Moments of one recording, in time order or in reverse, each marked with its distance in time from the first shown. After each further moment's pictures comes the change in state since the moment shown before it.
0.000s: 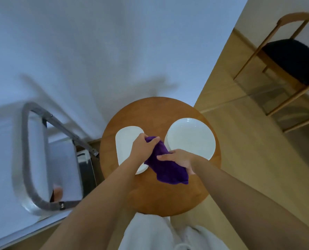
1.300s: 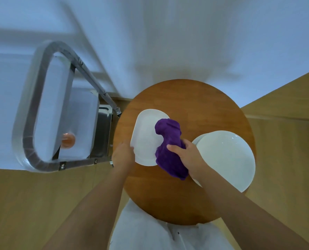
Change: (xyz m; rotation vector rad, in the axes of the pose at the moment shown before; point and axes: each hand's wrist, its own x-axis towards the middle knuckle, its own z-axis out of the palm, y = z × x) left_hand 0.021 -0.122 -0.009 0.319 0.294 -0.567; right_hand 0.092 -0.038 0.006 -0.018 0.026 -0.246
